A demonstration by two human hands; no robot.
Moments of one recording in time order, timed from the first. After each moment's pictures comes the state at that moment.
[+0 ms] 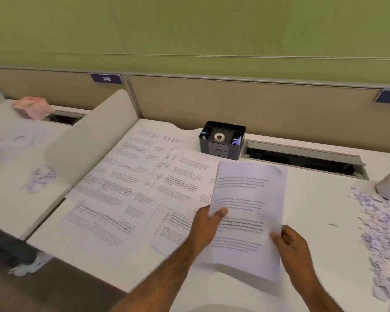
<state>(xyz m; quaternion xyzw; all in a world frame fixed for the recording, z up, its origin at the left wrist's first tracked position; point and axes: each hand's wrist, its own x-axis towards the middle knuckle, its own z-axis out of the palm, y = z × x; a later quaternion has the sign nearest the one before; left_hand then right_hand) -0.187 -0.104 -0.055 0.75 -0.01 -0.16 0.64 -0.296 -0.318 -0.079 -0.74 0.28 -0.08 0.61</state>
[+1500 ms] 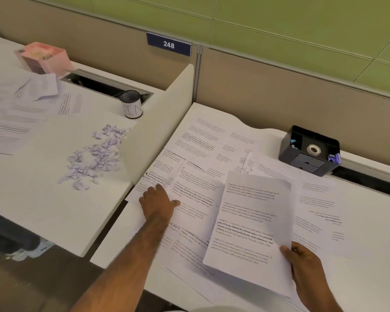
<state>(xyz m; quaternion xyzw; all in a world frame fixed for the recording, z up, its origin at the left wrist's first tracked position) 0.059 0.344 -0.131 0.98 0.11 -0.13 0.09 -0.145 0.009 -0.086 -0.65 0.42 -0.02 0.63</state>
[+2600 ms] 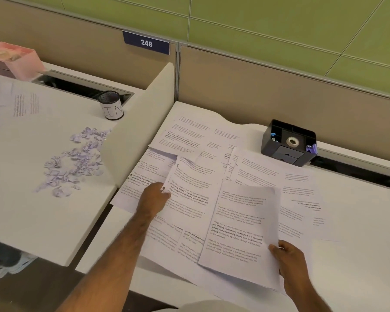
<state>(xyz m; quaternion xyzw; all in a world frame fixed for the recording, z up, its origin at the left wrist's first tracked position) 0.074 0.339 -0.112 0.90 0.03 -0.18 0.40 -0.160 0.002 -0.115 -0.67 0.47 -0.03 0.58</state>
